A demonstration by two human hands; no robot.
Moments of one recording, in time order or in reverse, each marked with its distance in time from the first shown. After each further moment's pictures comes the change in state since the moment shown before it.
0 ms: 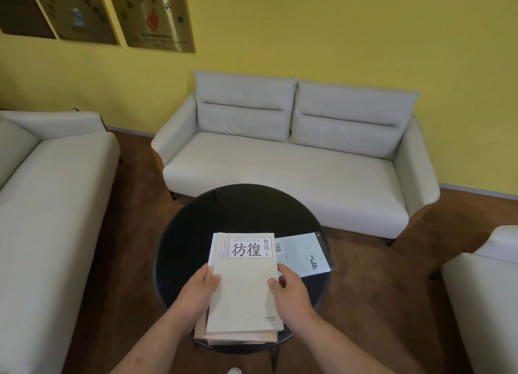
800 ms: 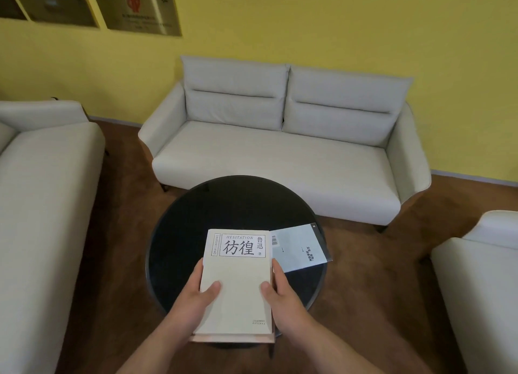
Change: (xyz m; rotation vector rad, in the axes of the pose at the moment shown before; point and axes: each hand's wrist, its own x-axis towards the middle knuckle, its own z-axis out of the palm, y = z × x) left_hand -0.001 -0.010 0.001 -0.163 -0.052 -0.018; right_hand -0.003 0.019 0.005 0.159 -0.230 0.067
